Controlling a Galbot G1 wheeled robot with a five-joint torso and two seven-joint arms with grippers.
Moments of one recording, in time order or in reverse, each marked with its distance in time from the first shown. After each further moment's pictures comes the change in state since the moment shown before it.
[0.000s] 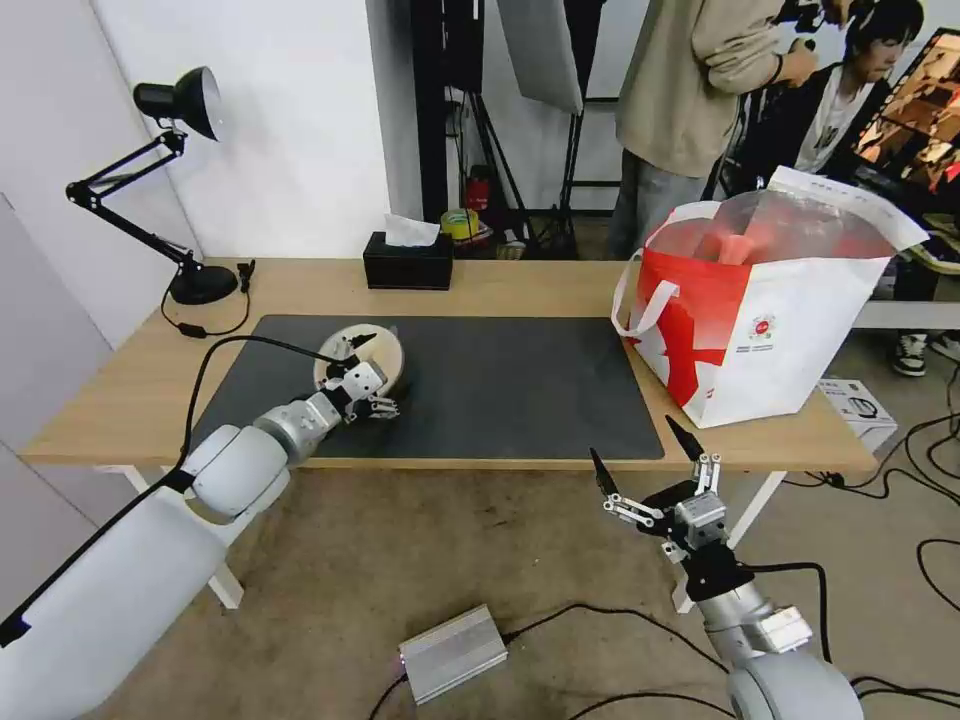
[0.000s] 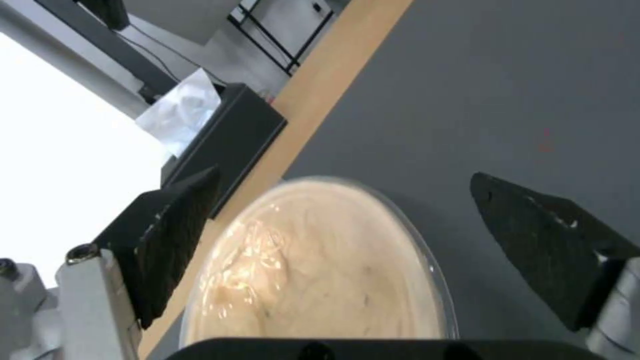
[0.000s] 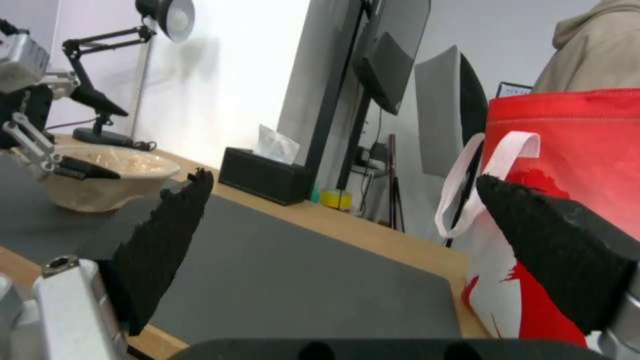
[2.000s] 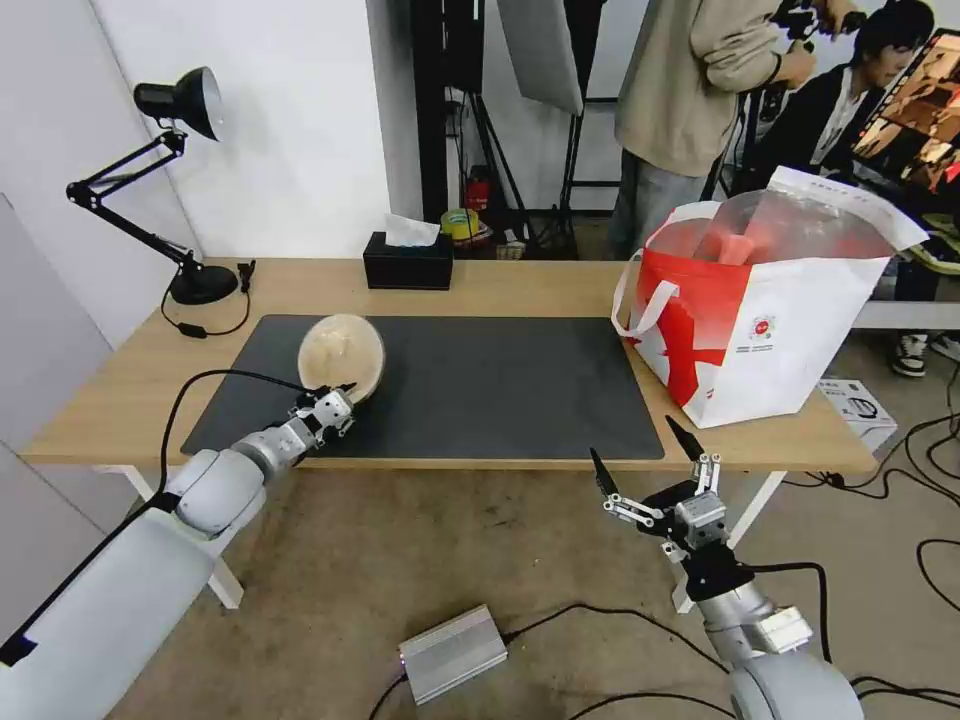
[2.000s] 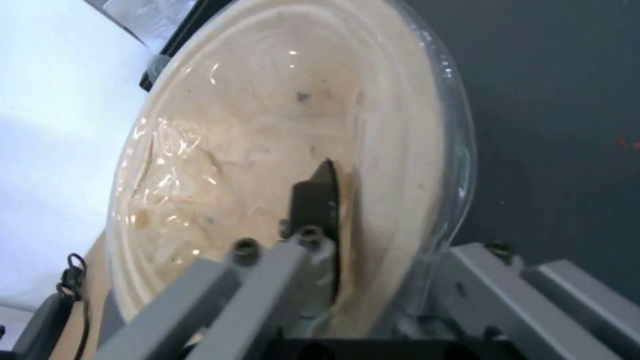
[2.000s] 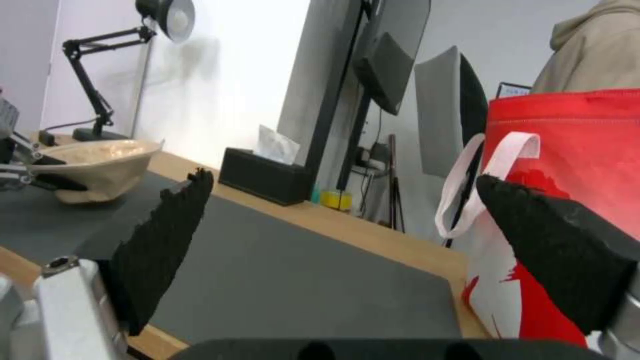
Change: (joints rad) left arm 0.079 -0.033 -0.097 0.133 0.079 -0.045 0.052; right arm 0.000 0.000 0.000 0.000 0.000 0.000 0.000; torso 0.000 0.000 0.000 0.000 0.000
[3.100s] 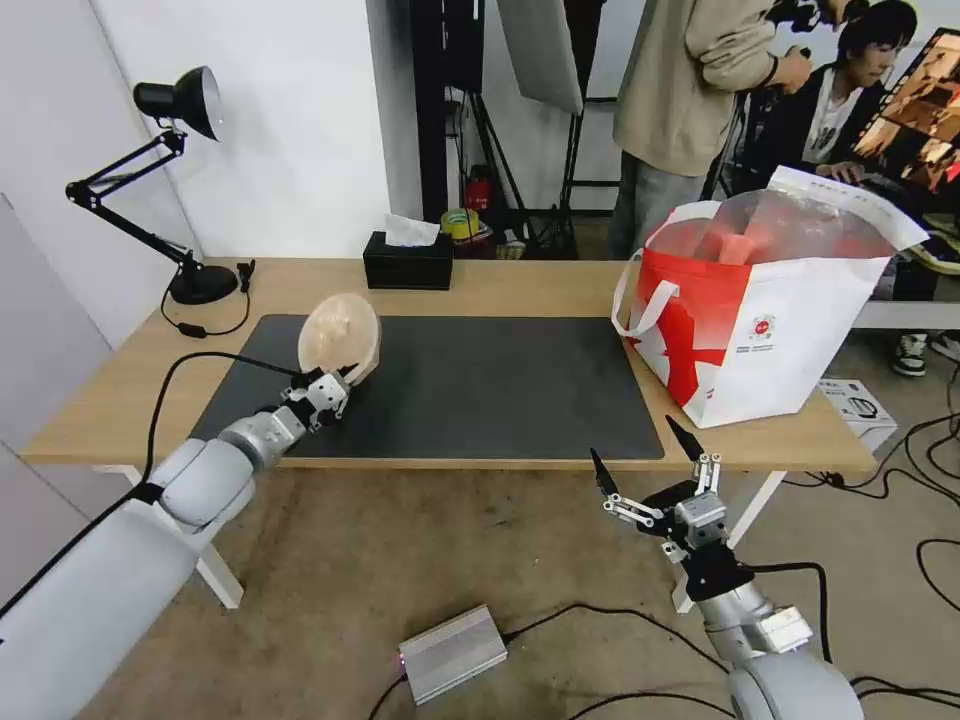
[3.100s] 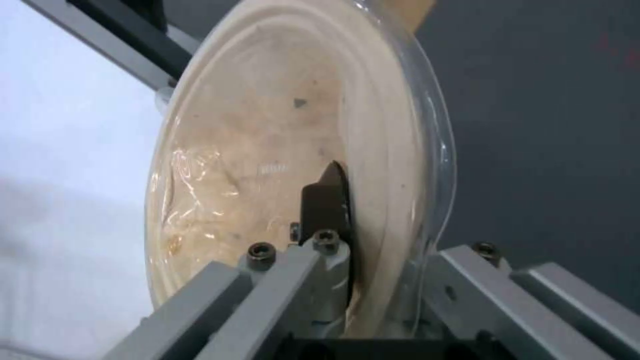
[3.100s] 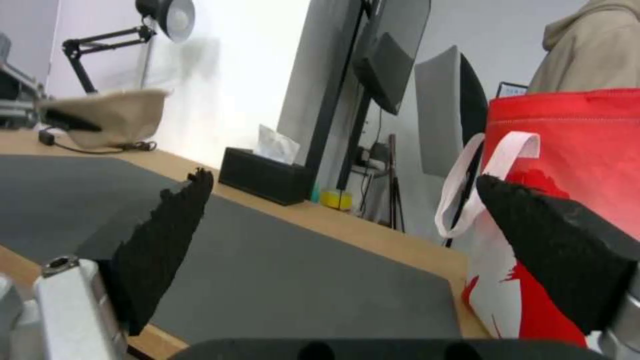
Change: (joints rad) left arm -0.026 0.117 0.018 -0.102 -0.080 -0.092 -0.078; right arm 0.000 0.000 0.000 0.000 0.000 0.000 0.000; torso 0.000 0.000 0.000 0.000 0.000
